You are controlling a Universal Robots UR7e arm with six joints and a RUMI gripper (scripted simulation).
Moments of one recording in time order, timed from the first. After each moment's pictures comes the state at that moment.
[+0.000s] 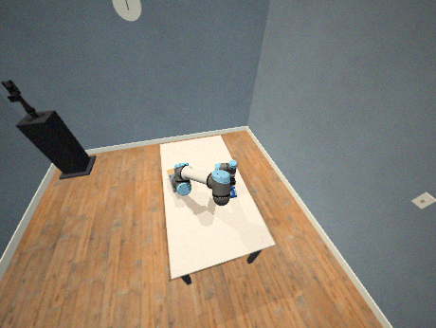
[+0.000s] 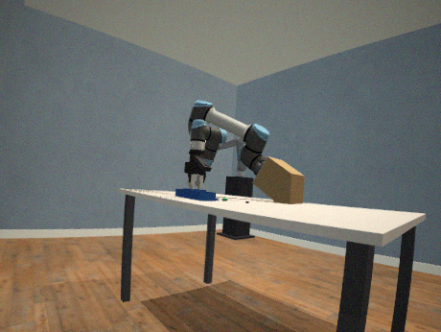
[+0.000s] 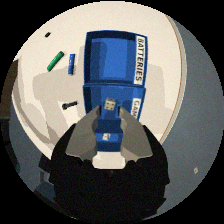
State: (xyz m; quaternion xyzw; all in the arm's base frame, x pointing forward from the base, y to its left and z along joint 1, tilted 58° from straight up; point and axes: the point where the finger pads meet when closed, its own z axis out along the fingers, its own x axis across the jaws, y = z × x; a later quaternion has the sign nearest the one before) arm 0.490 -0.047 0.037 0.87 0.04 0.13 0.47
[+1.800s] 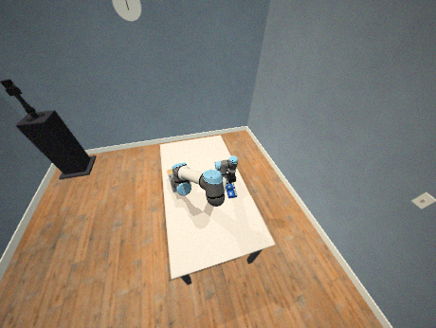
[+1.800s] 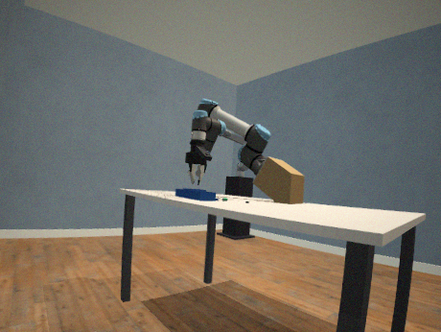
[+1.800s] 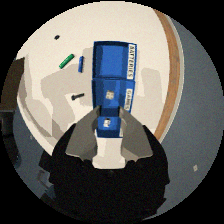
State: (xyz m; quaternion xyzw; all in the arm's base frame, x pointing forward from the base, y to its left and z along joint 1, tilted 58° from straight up) arm 0.477 -0.006 0.063 0.87 0.04 0.13 0.47
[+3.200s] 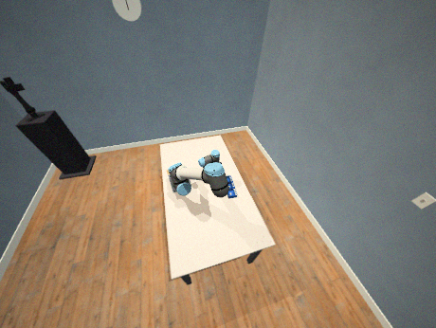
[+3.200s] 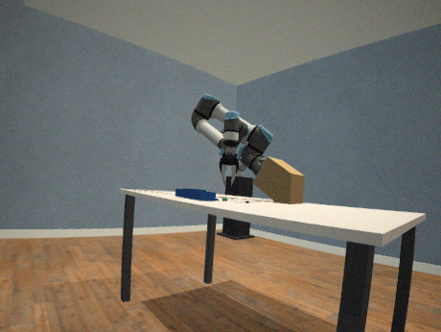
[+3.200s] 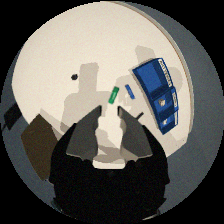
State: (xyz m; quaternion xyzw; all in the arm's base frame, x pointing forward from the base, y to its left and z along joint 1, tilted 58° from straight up) arm 0.365 0.035 -0.040 0.85 -0.24 0.28 0.38
